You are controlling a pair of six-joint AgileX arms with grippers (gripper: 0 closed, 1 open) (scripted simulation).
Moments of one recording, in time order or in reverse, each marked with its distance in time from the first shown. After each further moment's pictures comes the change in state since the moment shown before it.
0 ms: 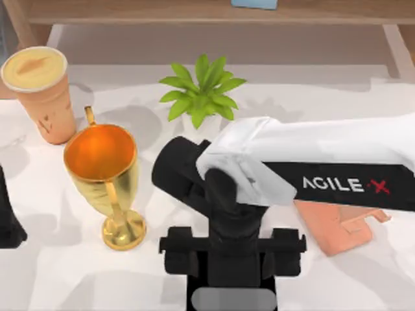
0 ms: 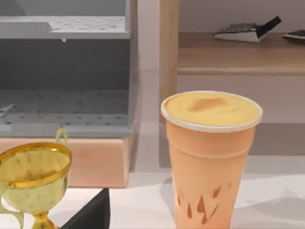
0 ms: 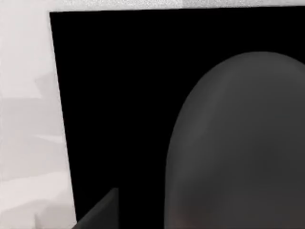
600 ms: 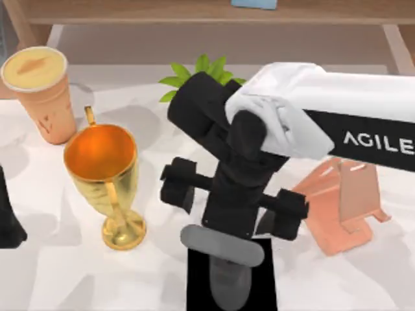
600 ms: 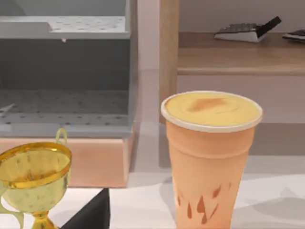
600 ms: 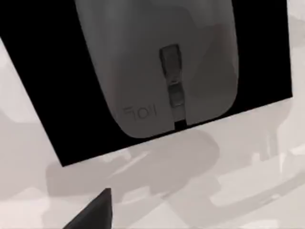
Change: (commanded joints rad) left arm 0.000 0.000 0.000 0.000 0.000 0.000; right arm -0.096 -0.088 0.080 0.031 0.009 0.147
